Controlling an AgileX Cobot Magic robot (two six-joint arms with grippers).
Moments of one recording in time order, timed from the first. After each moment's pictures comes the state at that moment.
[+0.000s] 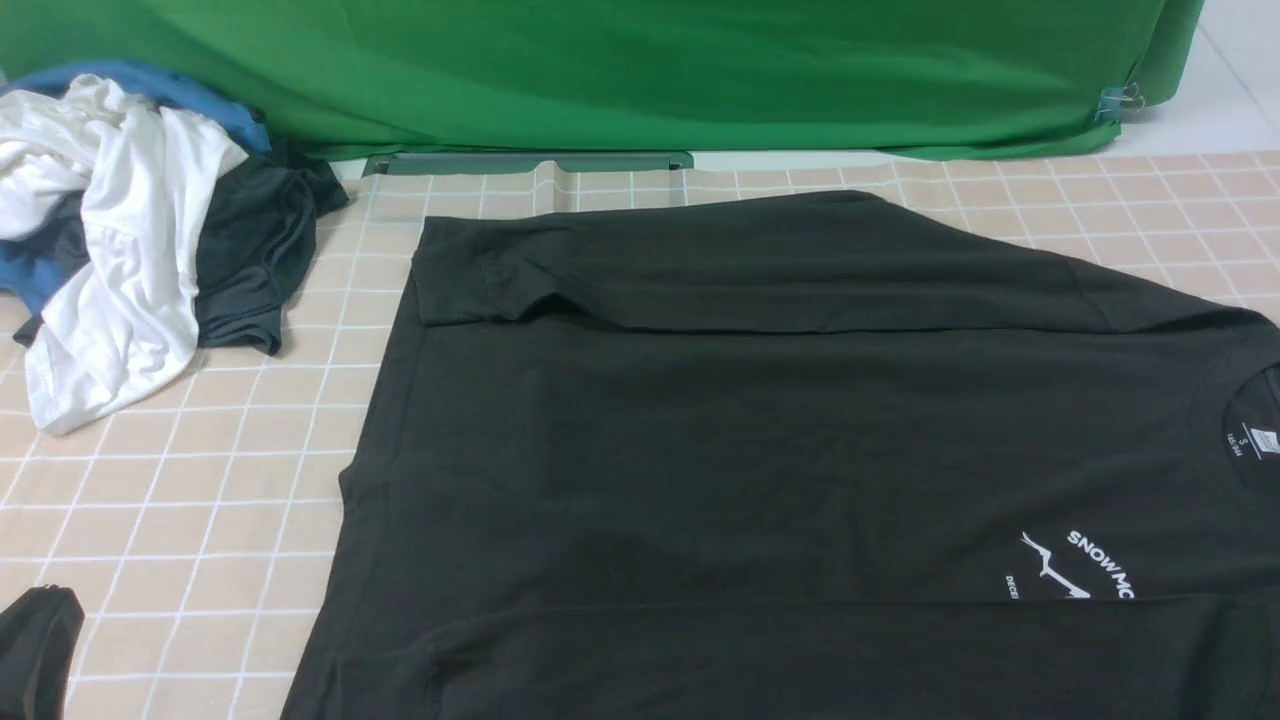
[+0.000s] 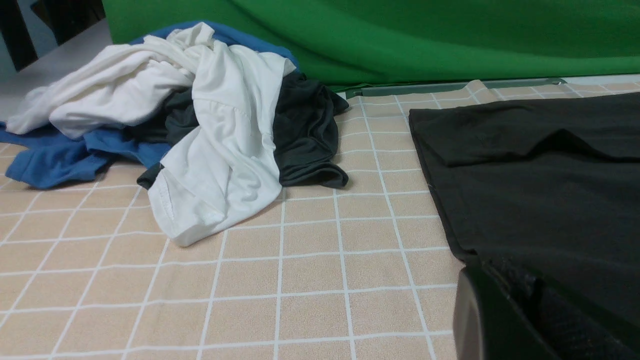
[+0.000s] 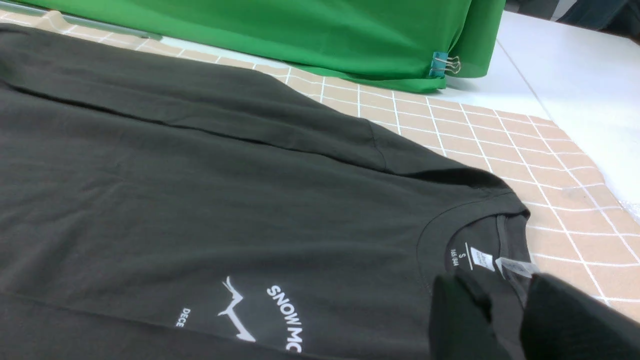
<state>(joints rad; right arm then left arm) 0.01 0.00 0.01 -0.03 0.24 -0.12 0.02 0.00 0.01 -0.14 0.24 0.21</state>
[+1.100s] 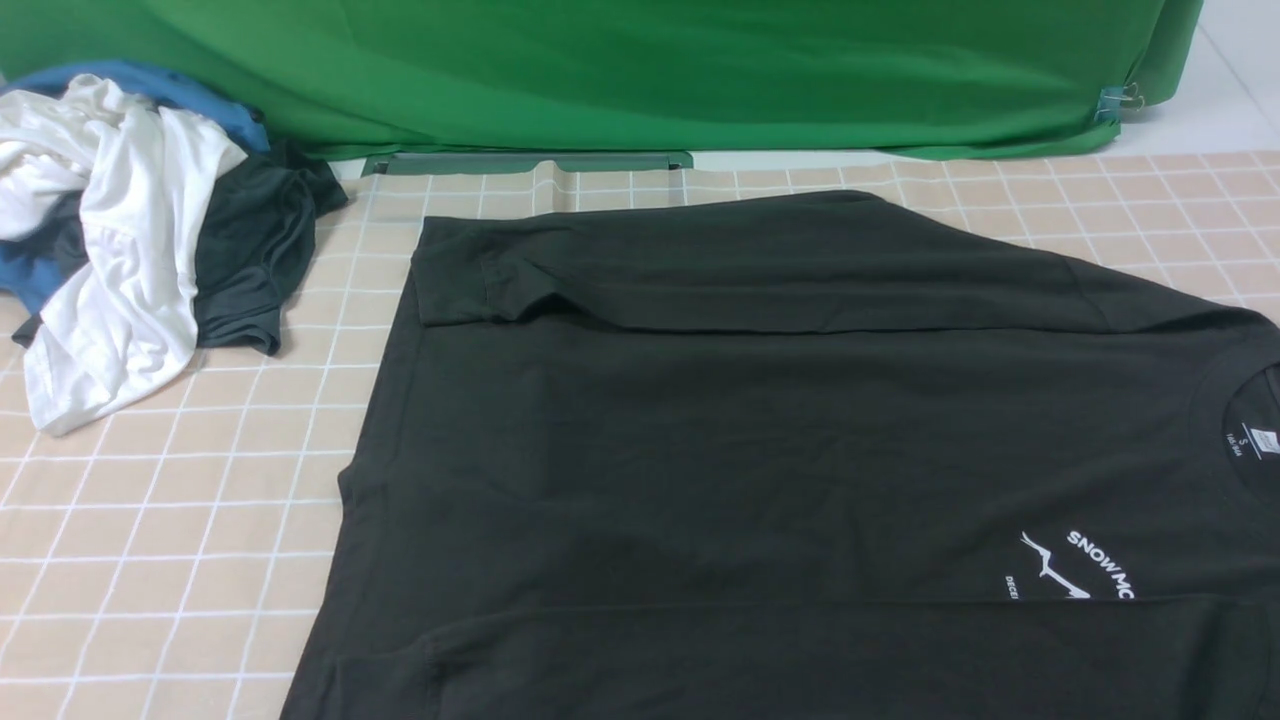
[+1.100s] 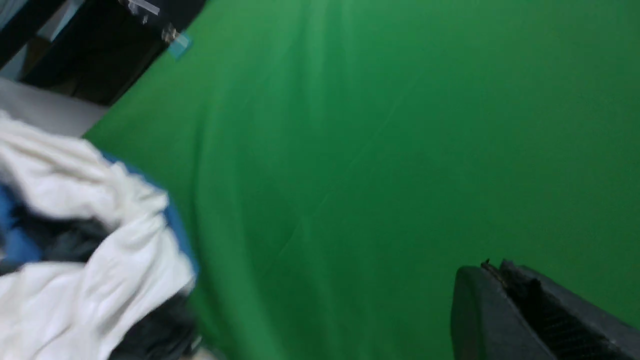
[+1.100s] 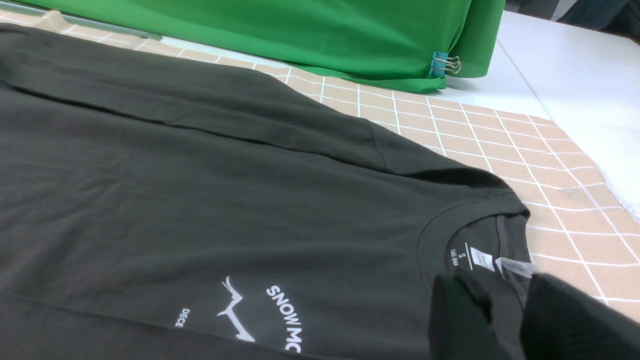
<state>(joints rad) 0.01 0.00 0.01 -0.03 0.24 -0.12 0.02 0.00 0.01 -0.55 -0.37 -0.25</state>
